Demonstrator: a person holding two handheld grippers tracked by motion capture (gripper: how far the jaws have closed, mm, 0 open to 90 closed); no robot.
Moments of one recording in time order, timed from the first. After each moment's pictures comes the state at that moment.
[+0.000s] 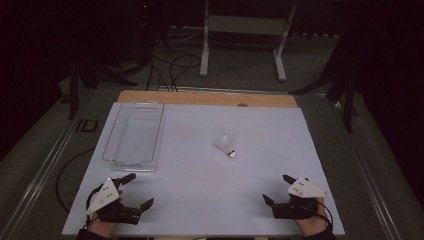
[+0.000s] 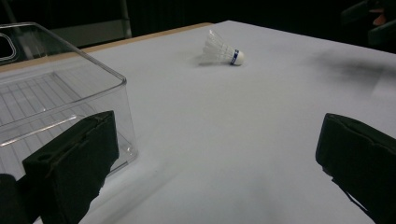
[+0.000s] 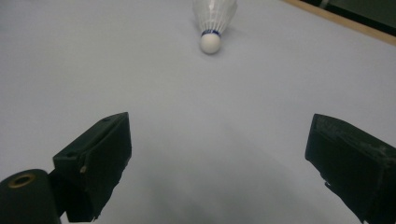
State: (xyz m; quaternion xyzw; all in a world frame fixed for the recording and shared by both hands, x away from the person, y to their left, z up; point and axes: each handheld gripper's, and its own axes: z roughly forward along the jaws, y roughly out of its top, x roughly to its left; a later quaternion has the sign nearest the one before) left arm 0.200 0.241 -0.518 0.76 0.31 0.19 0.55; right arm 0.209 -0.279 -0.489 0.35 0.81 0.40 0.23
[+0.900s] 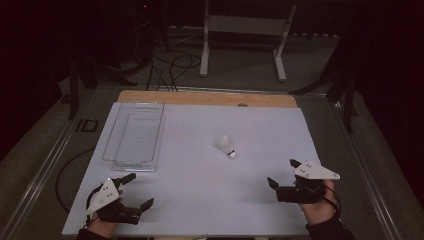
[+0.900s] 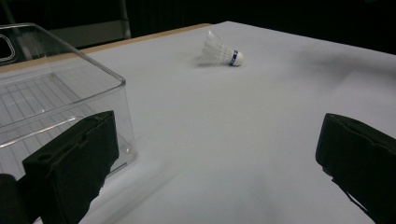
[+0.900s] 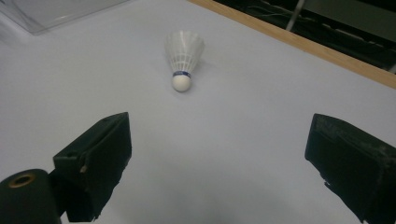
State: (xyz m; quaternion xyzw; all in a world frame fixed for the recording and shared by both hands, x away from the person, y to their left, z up) left arm 0.200 0.242 -0.518 0.76 0.31 0.19 0.55; right arm 0.231 -0.276 -0.438 0.38 0.80 0.40 0.24
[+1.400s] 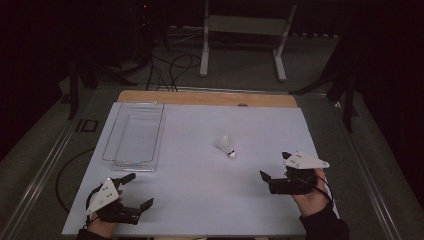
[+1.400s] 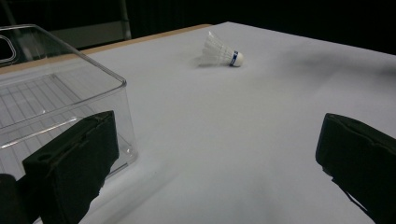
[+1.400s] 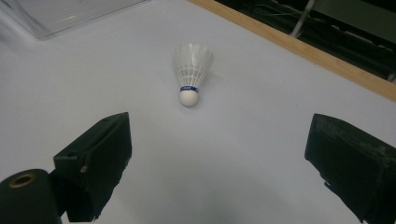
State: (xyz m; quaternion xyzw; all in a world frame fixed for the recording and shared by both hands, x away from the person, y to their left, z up) left arm 0.200 0.242 -0.518 0.75 0.31 0.19 0.55; right arm 0.250 -0.256 -0.426 0.37 0.81 0.39 0.24
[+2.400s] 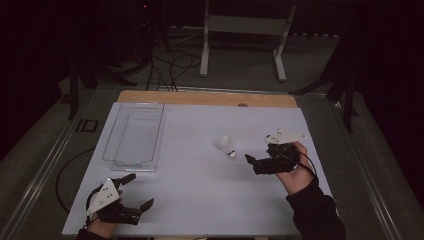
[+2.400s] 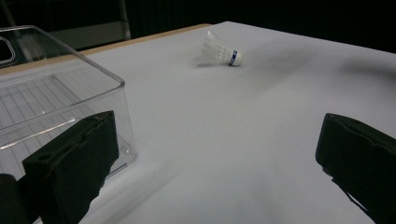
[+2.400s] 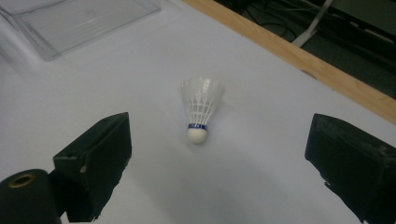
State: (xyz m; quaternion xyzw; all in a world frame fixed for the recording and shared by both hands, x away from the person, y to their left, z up) left arm 0.199 0.241 -0.517 0.76 0.31 0.19 0.55; right arm 0.296 -0.215 -0.399 0.36 0.83 0.37 0.22
